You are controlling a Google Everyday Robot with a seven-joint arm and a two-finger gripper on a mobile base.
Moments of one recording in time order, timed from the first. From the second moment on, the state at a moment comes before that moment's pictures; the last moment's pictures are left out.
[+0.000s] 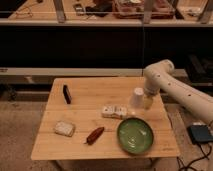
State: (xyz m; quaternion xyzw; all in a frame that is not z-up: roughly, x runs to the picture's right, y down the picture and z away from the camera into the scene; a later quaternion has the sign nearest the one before) arm 0.251 0.049 0.843 -0.03 -0.25 -0.96 0.08
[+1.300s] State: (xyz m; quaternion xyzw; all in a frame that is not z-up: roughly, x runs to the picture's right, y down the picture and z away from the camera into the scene) arm 0.235 -0.027 0.805 0.03 -0.22 -0.97 0.11
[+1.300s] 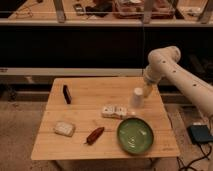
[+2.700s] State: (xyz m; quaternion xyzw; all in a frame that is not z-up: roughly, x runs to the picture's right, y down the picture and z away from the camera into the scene) arm 0.266 0.014 0.859 0.15 -0.23 -0.94 0.17
